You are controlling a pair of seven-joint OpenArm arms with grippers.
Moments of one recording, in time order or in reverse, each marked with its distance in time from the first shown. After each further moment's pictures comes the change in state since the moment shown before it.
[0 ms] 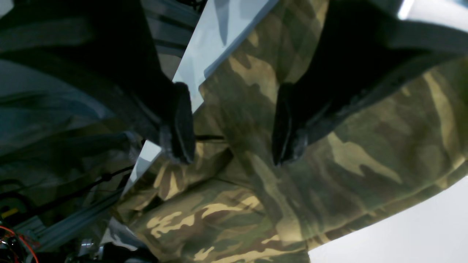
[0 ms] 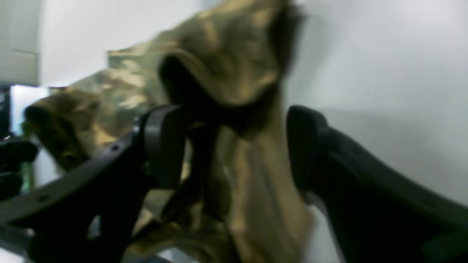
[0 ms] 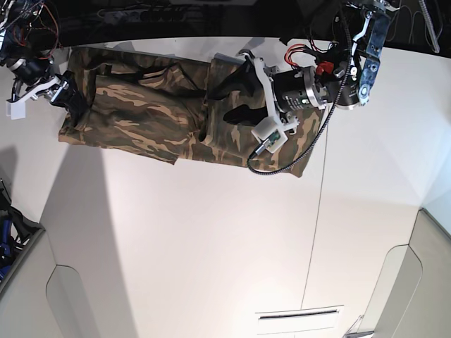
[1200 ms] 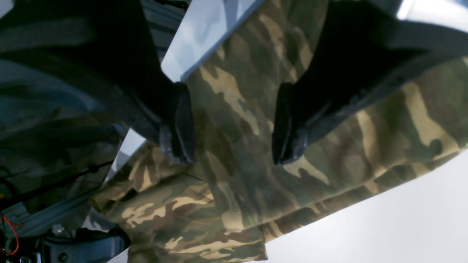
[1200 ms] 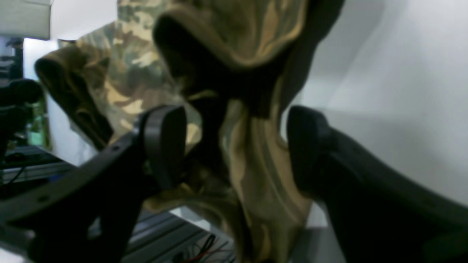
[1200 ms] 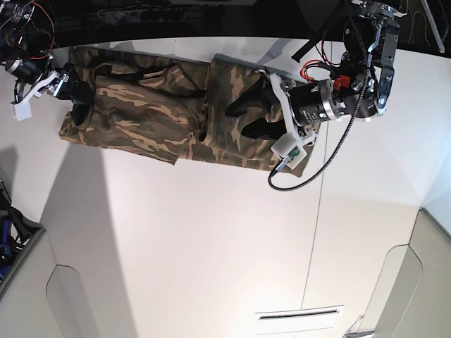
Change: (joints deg) left arm -1.9 0.0 -6.1 0.0 -3.8 -0.2 5.5; right arm -0.2 4.1 -1.8 -0.1 6.9 0.6 -9.6
